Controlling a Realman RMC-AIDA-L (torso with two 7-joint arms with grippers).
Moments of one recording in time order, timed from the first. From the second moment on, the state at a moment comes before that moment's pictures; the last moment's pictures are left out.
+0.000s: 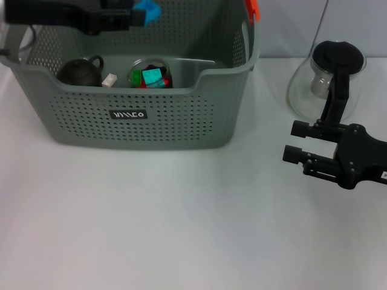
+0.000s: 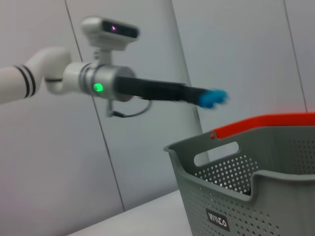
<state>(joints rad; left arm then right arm) -0.77 -1.94 0.58 0.94 2.08 1.63 -1.84 0.42 2.02 -0.91 -0.57 -1.60 -1.65 1.25</state>
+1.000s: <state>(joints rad) -0.54 -2.08 0.65 1.04 1.74 1.54 -1.77 0.42 2.03 -0.91 -0.57 -1.61 -1.63 1.23</state>
